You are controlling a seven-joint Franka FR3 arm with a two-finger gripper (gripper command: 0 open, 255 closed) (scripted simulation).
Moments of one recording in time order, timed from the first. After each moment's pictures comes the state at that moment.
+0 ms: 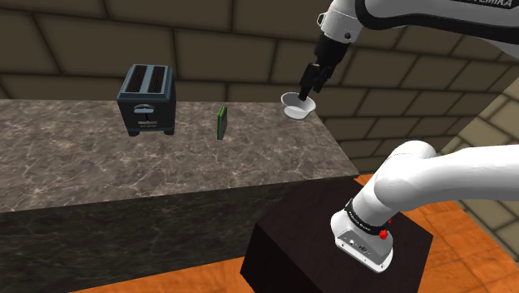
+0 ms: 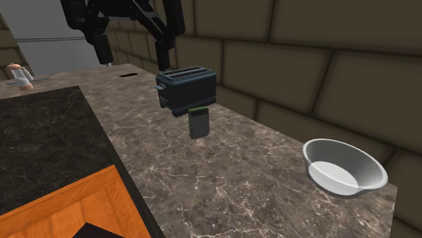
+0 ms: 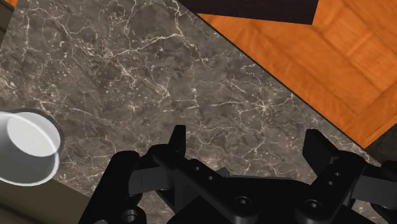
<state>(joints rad) 0.01 -0.81 0.05 -2.45 0.09 1.72 -0.05</state>
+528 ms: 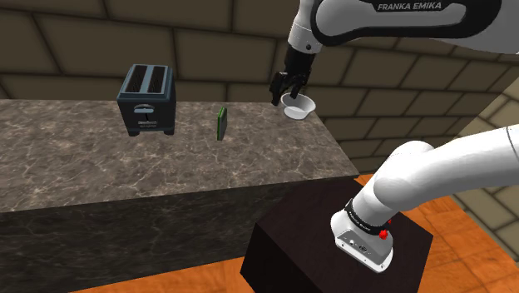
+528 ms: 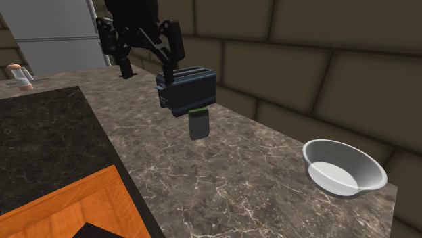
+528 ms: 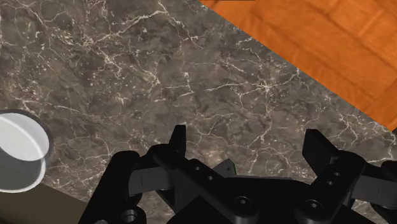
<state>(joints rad) -0.01 -0.59 0.14 -2.41 0.11 1.89 0.08</state>
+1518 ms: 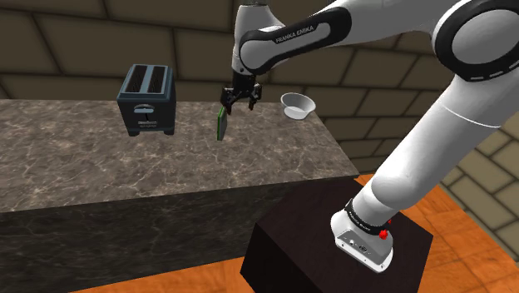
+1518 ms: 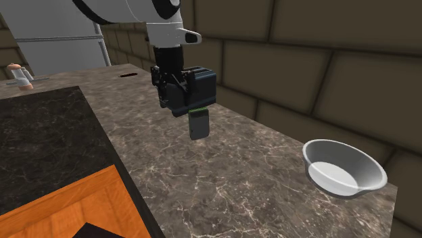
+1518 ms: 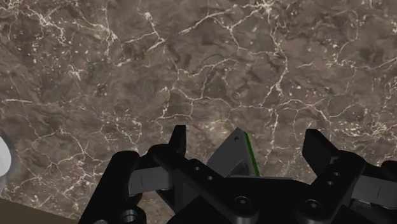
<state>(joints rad) -0.07 0.01 0.26 -2.13 -0.02 2.16 0.44</state>
